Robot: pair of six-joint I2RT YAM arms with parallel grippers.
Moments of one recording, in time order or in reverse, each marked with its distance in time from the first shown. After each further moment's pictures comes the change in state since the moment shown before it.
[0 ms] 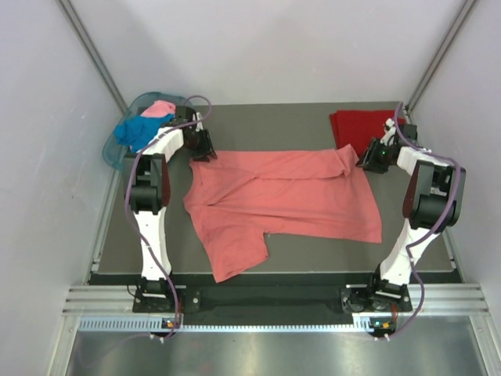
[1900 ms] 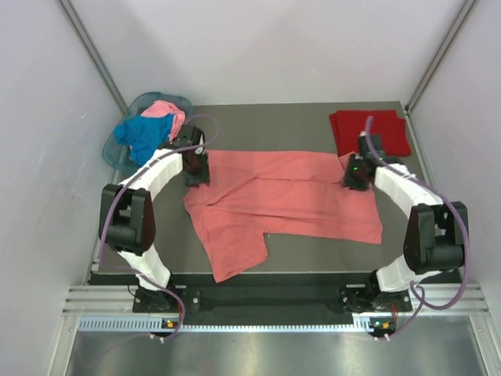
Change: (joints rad) left arm -0.152 -0.504 -0.432 -0.113 -0.293 0.026; right arm 0.246 -0.399 -0.232 -0.220 0.438 0.212
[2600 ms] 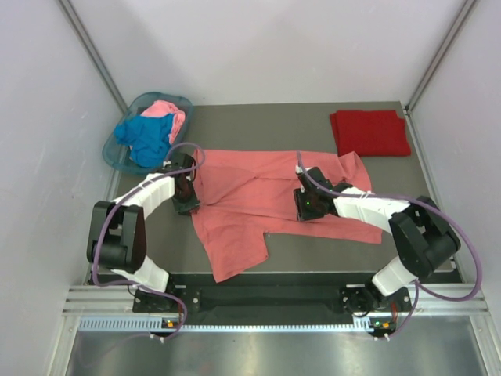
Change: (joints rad) left arm 0.051 -0.180 -0.406 0.035 -0.081 -0.198; right arm 0.591 0.007 -0.193 0.151 0.008 -0.040
